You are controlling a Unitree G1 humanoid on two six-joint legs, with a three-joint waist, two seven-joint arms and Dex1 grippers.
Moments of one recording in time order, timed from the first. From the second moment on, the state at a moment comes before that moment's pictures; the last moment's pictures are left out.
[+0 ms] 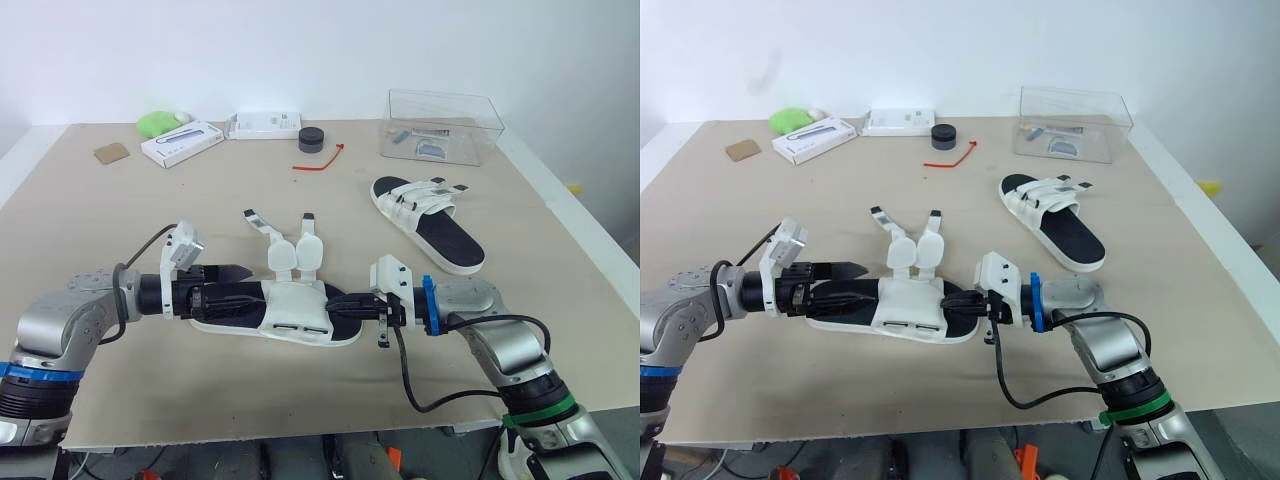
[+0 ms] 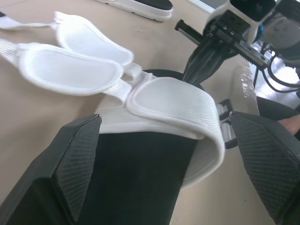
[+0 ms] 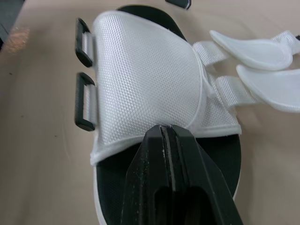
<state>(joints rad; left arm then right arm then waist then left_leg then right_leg) -0.38 0.76 0.06 -0.11 -0.71 0.78 -1.12 -0.41 -0.57 0.24 -0.16 0.26 0.36 1.09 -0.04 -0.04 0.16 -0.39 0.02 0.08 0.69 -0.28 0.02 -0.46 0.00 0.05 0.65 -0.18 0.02</state>
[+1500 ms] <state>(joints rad) -0.98 0.48 0.04 0.79 -0.60 1.08 -0.99 -0.41 -0.57 0.28 -0.13 0.19 0.31 1.09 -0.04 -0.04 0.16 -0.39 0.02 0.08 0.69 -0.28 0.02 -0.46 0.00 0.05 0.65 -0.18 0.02</state>
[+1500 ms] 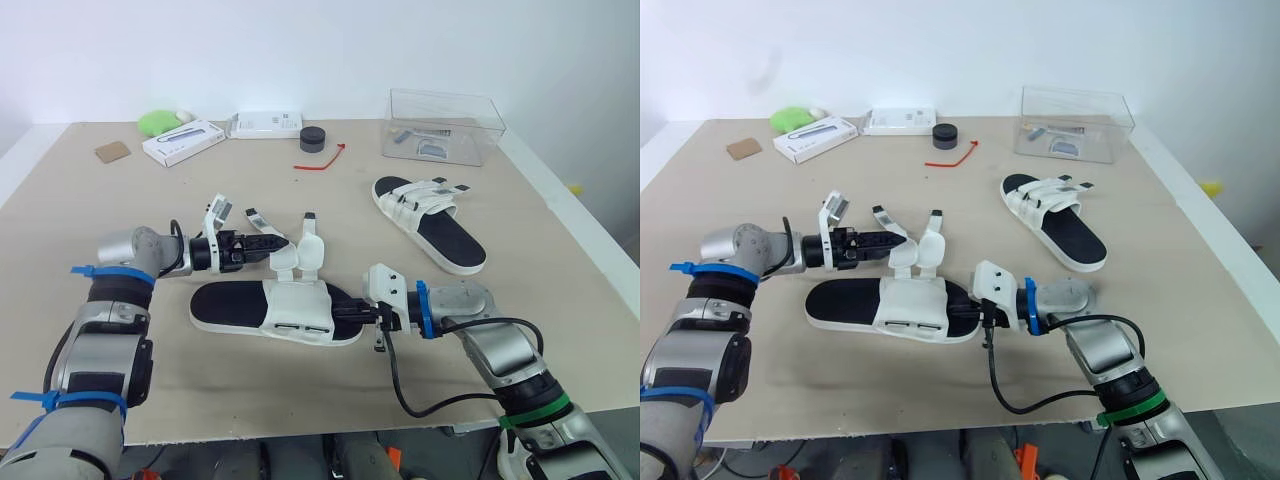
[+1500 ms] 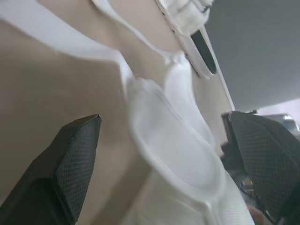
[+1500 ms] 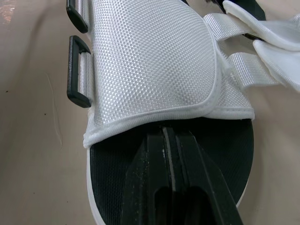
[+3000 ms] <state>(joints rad) -1.14 0.33 0.23 1.14 -0.44 0.76 -0.92 -0.41 -0.56 0.28 -0.14 0.18 0.32 1.07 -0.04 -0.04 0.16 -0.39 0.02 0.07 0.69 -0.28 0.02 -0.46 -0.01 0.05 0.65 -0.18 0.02</state>
